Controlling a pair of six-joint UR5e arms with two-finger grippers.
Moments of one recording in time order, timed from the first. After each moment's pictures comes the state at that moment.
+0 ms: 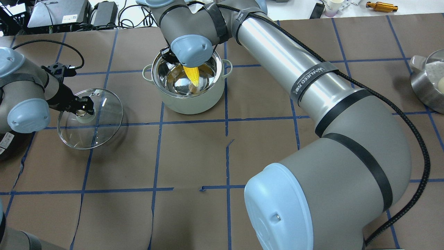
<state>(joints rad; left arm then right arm) -1.11 -1.88 -1.93 -0.80 1.51 0.45 2.06 -0.77 0.91 -1.91 -1.68 0.19</state>
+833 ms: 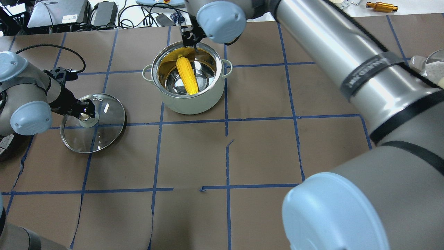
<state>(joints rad) -1.11 -1.90 -1.94 -0.79 1.51 0.45 1.91 -1.01 1.05 -1.76 -1.65 0.18</state>
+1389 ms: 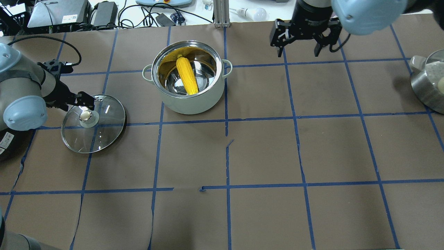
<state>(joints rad) -1.12 -1.85 -1.88 -0.86 1.52 0.44 1.62 -1.42 1.47 -1.67 -1.57 0.08</state>
